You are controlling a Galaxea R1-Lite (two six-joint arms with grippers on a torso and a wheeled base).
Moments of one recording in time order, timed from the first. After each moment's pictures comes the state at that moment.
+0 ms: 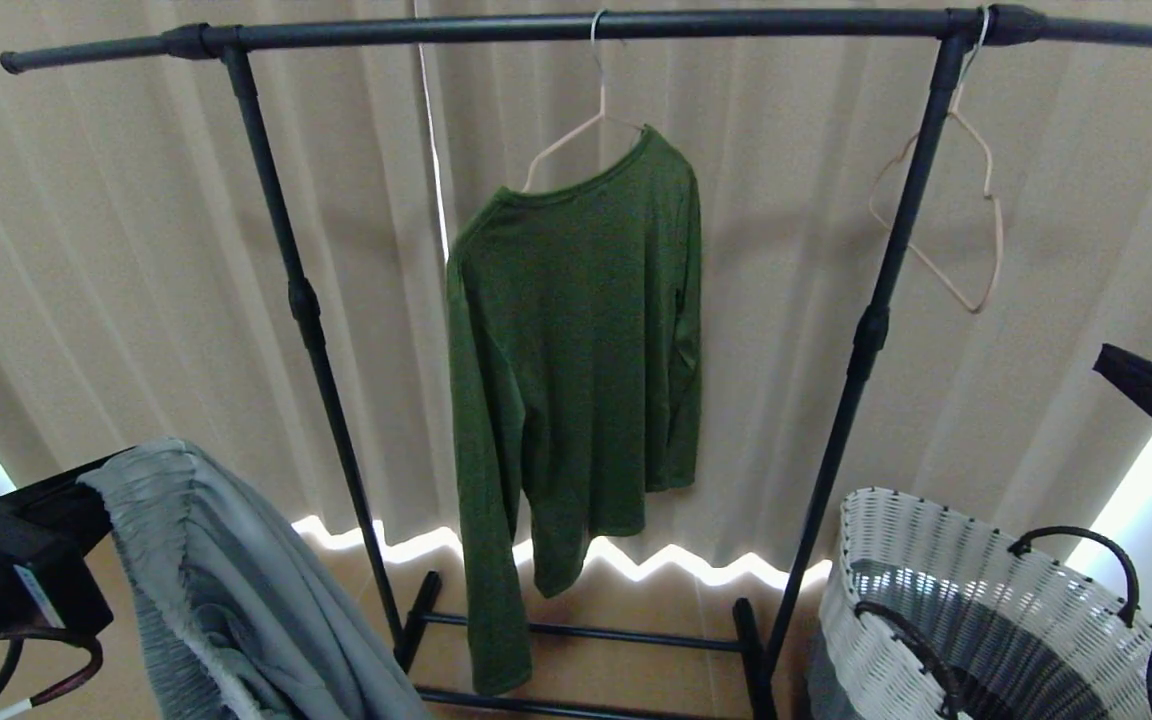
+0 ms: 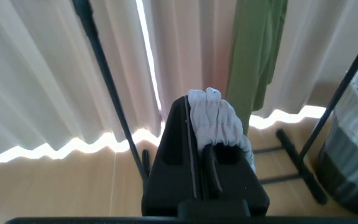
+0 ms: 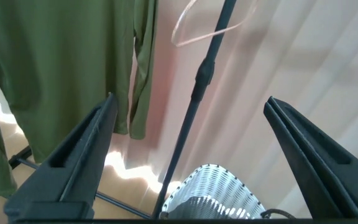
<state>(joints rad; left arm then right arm) -0.29 0.97 -0.38 -0.50 0.07 0.08 0.05 0.99 -0.57 -0.42 0.13 -0.18</state>
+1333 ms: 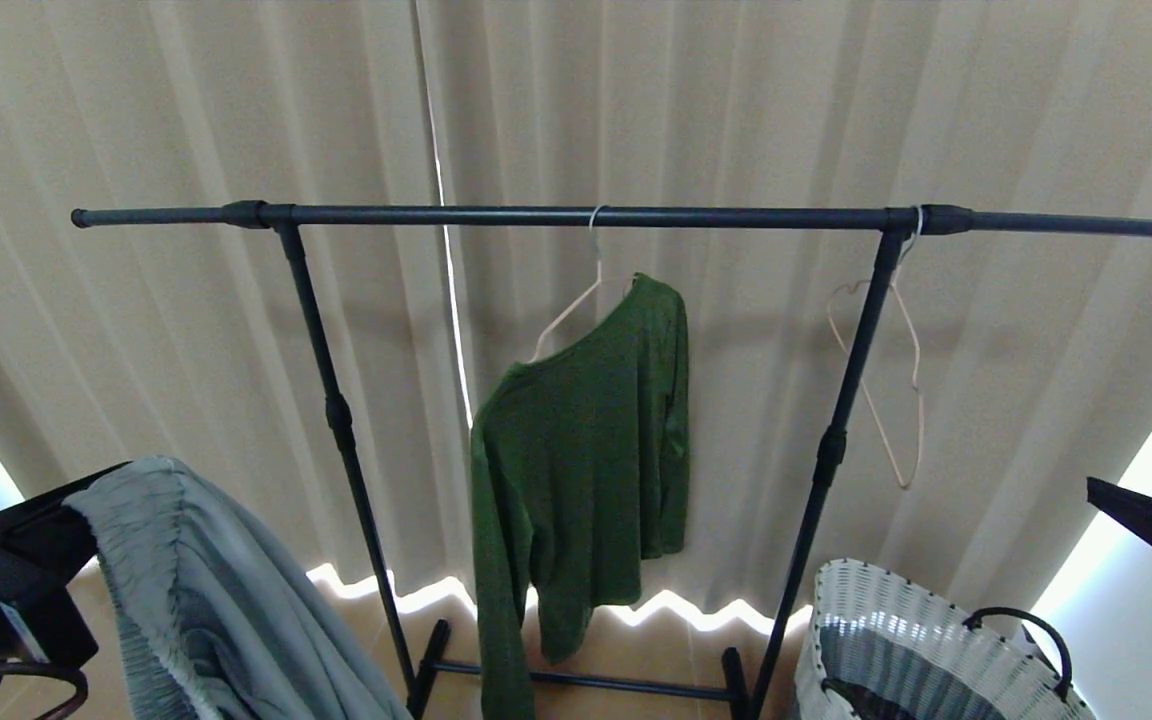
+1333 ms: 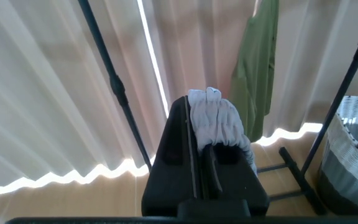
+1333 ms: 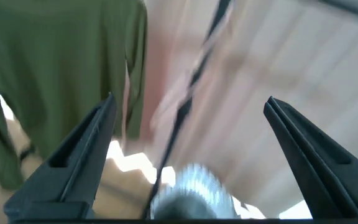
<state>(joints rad) -0.29 0.93 -0.34 -0.51 0.06 0.15 -0.02 0.99 -0.62 0.01 0.06 -0.21</state>
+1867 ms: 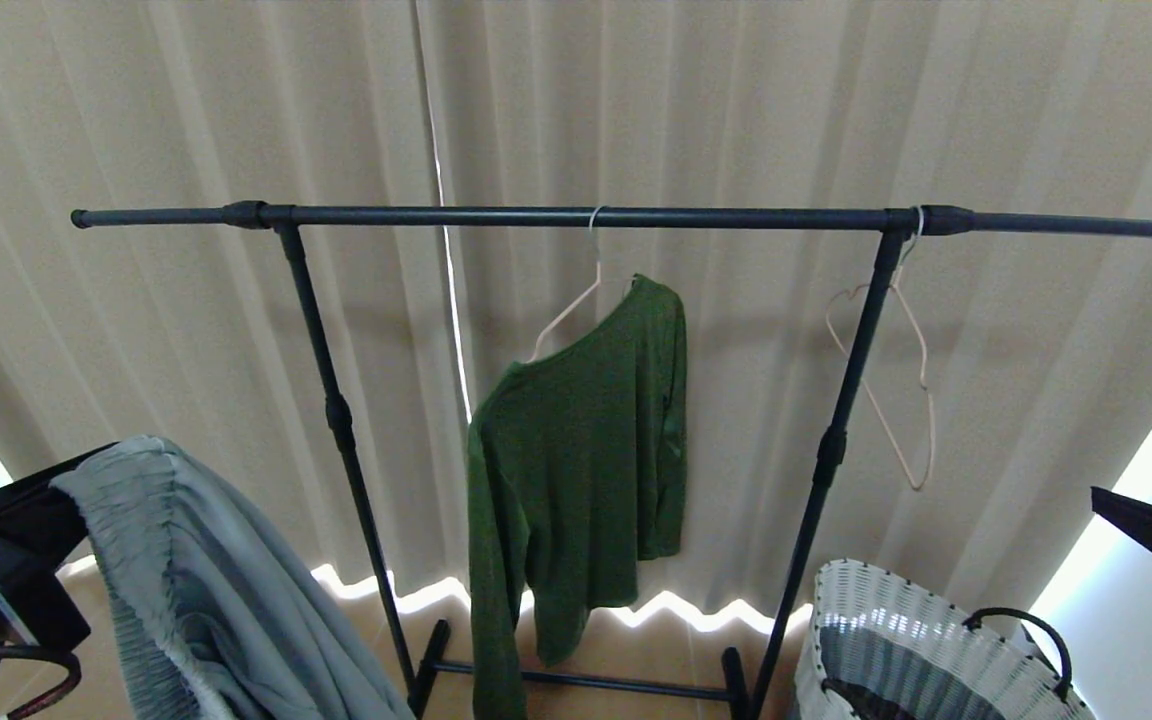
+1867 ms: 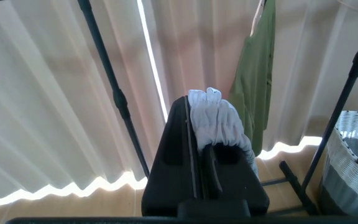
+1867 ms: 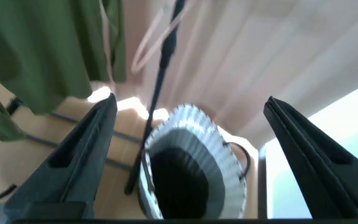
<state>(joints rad) -0.29 0.93 -0.35 -0.54 0.06 0.14 -0.02 1.00 -0.63 0.03 -0.01 -0.21</state>
